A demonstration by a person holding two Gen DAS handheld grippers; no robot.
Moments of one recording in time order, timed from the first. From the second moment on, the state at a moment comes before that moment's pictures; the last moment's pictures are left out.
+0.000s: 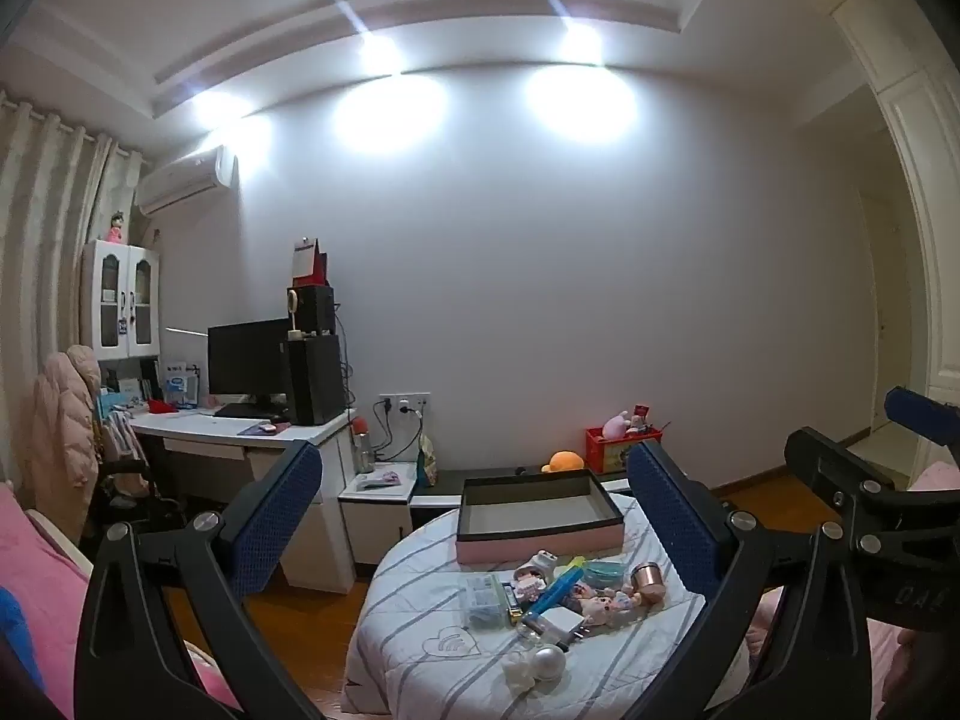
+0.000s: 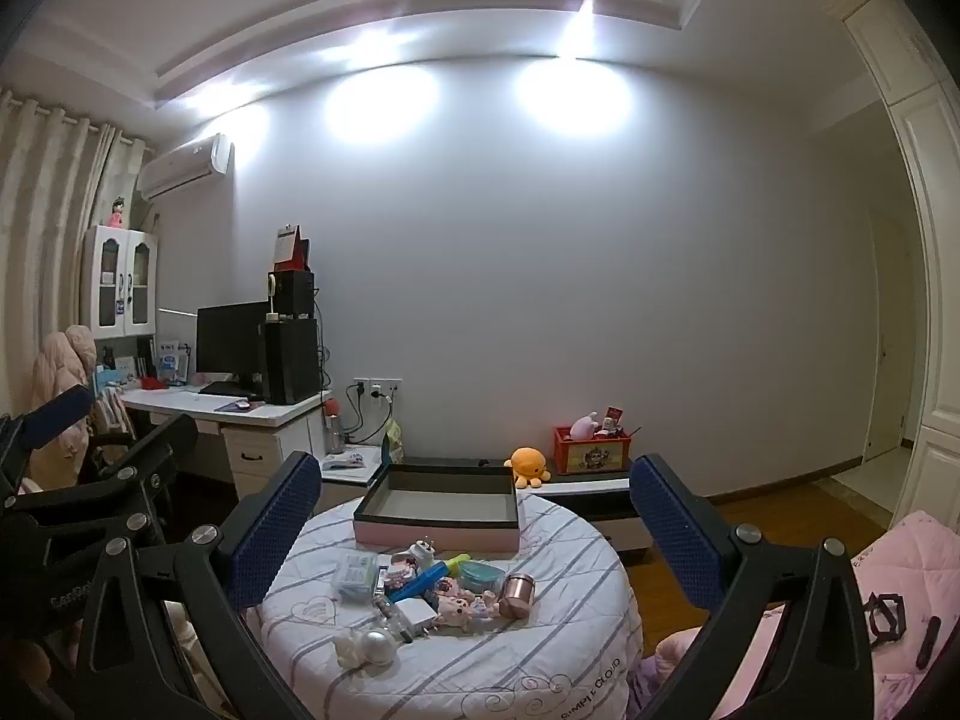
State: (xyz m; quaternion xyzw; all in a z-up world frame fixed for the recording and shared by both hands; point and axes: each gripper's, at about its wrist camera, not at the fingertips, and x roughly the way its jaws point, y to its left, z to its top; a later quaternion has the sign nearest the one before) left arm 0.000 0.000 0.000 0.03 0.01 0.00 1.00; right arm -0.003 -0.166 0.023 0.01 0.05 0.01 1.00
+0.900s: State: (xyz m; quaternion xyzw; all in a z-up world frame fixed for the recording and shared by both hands) left arm 0.003 -0.003 -0.001 0.04 0.01 0.01 1.00; right arm -0.002 -0.163 0.025 0.00 0.05 0.01 1.00
